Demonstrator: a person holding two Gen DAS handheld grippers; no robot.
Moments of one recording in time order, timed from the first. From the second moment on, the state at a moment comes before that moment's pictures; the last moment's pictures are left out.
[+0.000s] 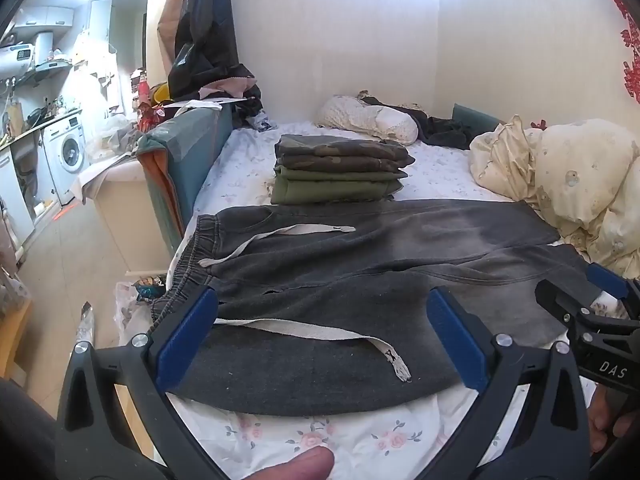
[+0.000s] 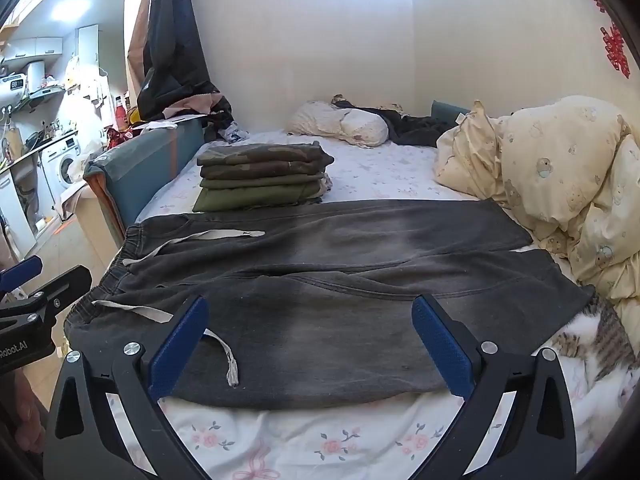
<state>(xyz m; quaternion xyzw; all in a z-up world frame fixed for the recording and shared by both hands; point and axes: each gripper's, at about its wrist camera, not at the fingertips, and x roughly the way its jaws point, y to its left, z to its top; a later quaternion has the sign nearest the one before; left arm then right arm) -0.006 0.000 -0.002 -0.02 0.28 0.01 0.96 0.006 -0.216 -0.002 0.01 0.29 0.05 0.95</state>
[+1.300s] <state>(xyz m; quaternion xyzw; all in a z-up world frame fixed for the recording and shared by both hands) -0.003 0.004 0.003 -0.02 0.28 0.01 0.96 0.004 -0.212 -0.002 0.00 0.29 0.06 0.96</state>
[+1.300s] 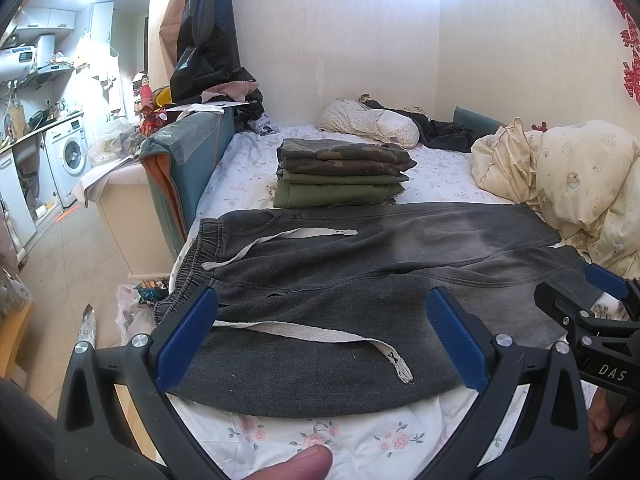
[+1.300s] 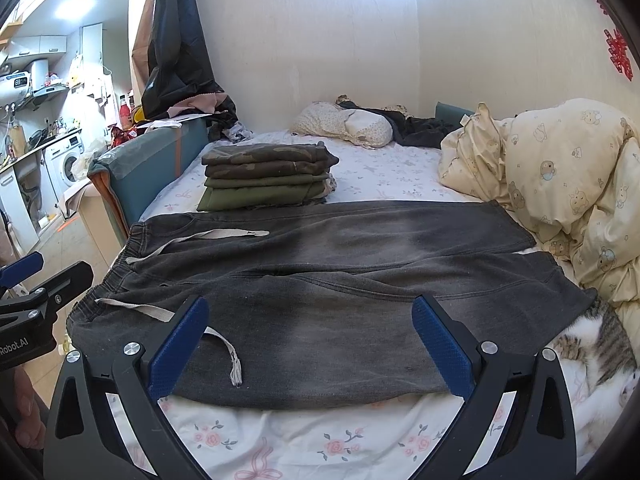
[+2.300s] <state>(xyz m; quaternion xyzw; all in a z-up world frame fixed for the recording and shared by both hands) -0.002 0.004 0.003 -0.02 0.27 0.01 0.96 0.003 -0.211 -0.004 0.00 0.29 0.05 0.95</state>
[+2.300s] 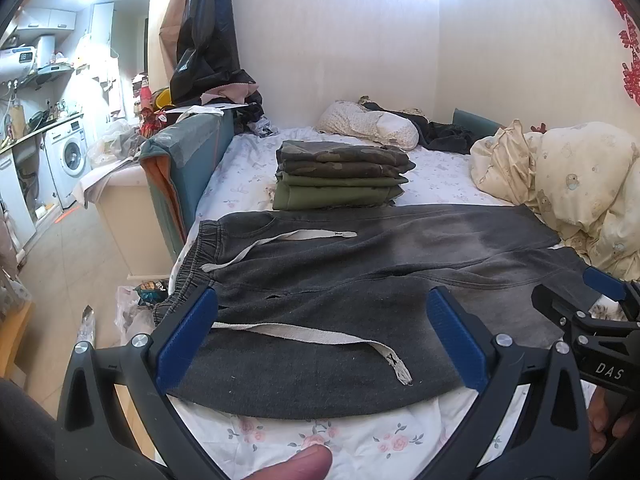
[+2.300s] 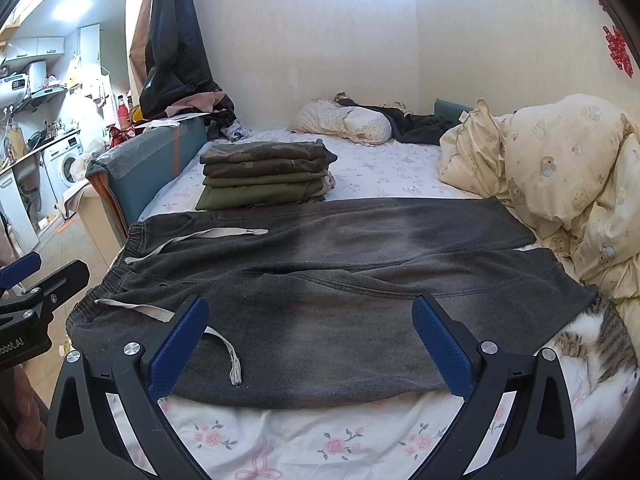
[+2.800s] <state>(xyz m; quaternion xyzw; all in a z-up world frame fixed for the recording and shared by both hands) 0.001 0.004 0.002 -0.05 0.29 0.00 0.96 0.004 -0.214 0.001 0.01 0.29 0.06 0.95</state>
